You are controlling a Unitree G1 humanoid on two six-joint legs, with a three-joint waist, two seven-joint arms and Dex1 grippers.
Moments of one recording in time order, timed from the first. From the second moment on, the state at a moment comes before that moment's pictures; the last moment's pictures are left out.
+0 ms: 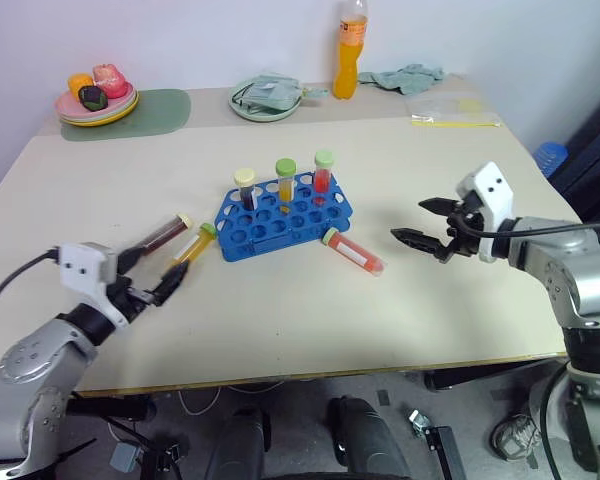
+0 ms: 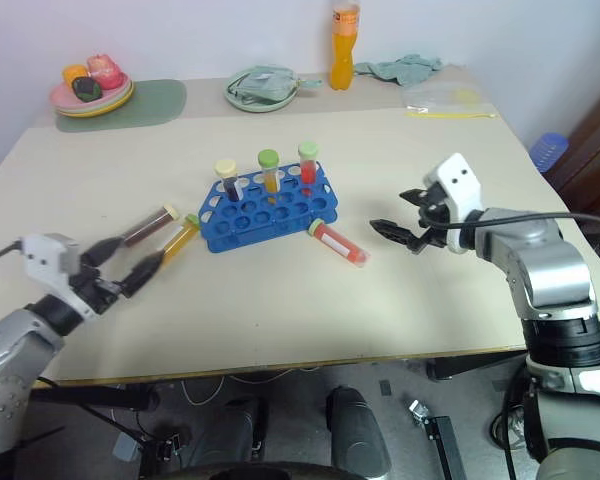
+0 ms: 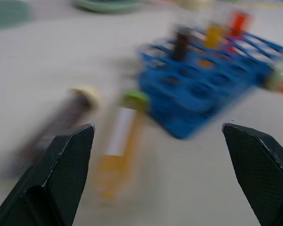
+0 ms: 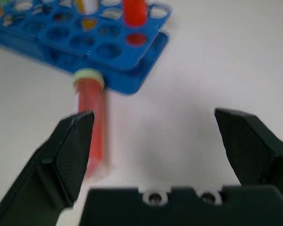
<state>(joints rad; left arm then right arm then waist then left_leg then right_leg) 0.13 0.56 0.33 -0.52 -0.58 0.55 -0.54 -0.61 -0.83 0.04 -0.21 0.37 0.92 0.83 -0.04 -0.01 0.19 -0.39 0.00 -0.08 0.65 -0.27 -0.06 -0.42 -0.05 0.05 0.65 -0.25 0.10</state>
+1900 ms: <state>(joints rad) 0.00 0.46 0.02 -0.48 -0.43 0.38 -0.59 -0.52 -0.09 0.09 0.02 0.16 0.24 0.27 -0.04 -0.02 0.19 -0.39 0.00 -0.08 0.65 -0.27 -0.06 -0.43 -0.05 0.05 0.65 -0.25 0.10</state>
